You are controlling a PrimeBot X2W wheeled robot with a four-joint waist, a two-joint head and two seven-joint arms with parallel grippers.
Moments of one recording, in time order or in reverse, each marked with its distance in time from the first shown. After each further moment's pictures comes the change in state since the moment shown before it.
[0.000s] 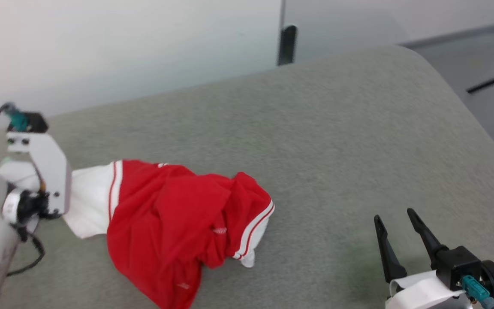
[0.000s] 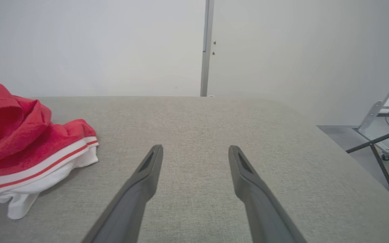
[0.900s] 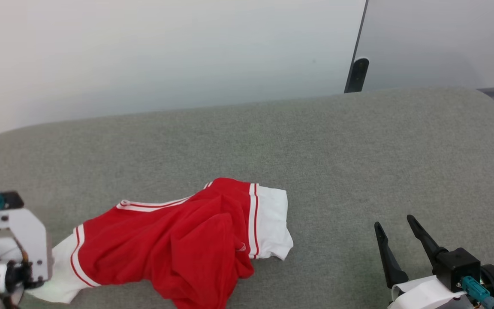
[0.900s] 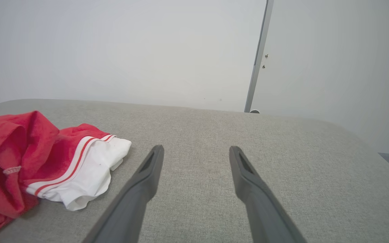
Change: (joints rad) left arm 0.295 0.071 0.051 -0.001 -0.072 0.106 -0.075; right arm 0.028 -0.017 0.010 -0.029 0.012 0.000 0.061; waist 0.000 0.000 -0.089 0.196
